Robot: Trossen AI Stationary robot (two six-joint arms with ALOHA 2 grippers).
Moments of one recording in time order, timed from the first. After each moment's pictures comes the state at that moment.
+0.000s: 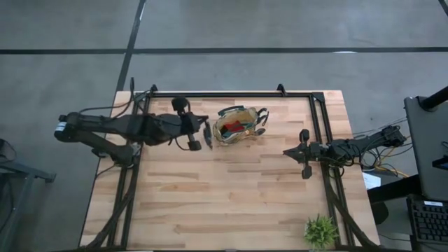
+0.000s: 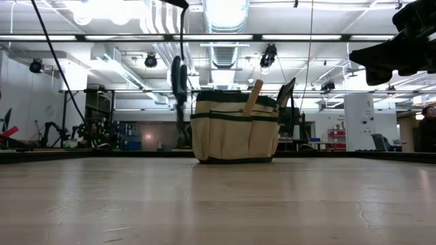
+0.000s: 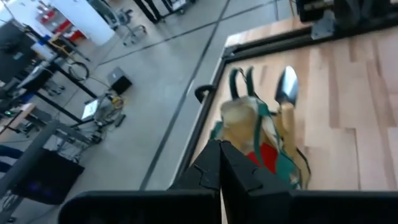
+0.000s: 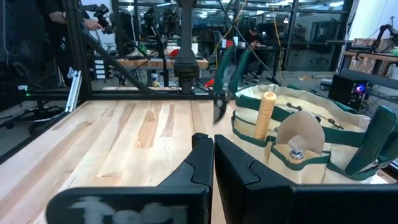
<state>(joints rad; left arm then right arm) -0.10 1.19 1.24 -0.47 -0.66 0.24 0.31 0.09 0.01 0.08 0.37 0.02</state>
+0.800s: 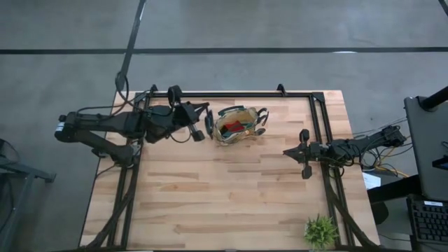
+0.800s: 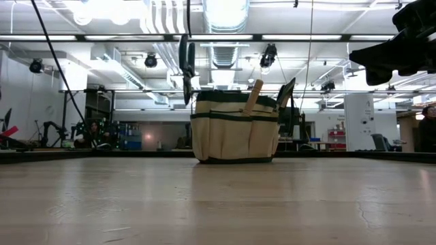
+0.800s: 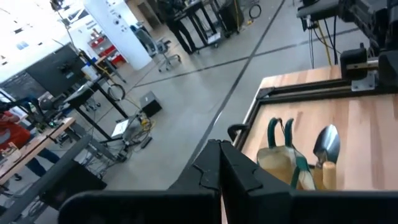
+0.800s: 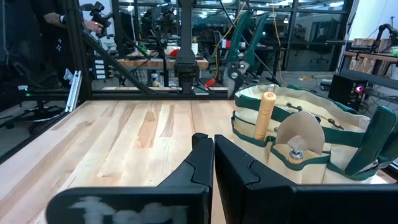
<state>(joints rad) -0.08 1.20 1.31 -0.30 -0.75 0.33 0.31 0.09 0.01 0.08 0.37 0.02</state>
